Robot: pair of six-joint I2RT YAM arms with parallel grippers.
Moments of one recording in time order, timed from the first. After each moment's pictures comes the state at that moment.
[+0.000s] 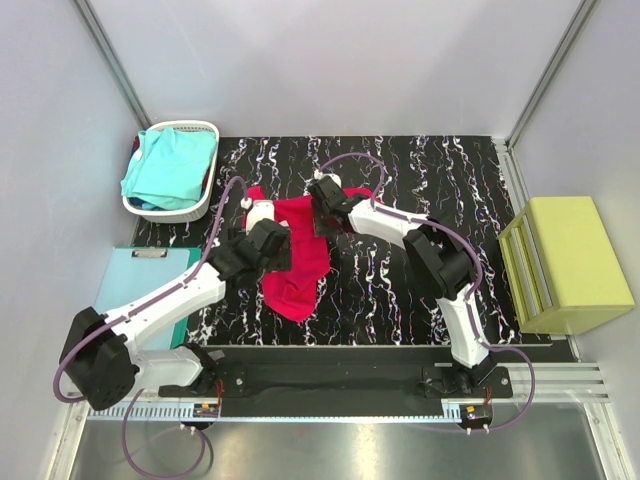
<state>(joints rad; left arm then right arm) -0.72 1.20 0.86 -0.54 -0.53 -0.54 0.71 2.17 1.62 -0.37 0.14 0.49</state>
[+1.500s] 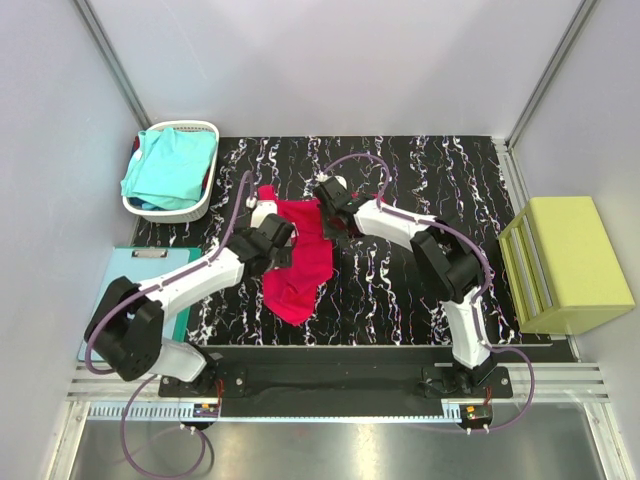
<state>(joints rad) -0.68 1.39 0.88 -0.50 -0.52 -0.57 0.70 2.13 1.57 -0.42 0.15 0.46</state>
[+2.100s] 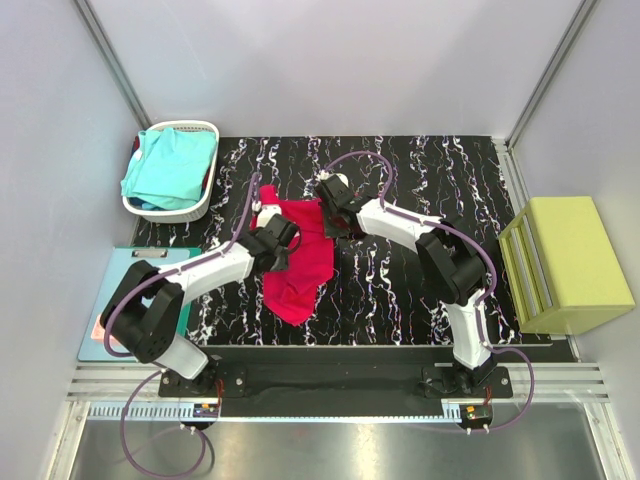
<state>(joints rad) -0.63 1.52 0.88 -0.45 -0.45 -0.60 0.70 2.08 1.55 -0.44 0.17 0.45</state>
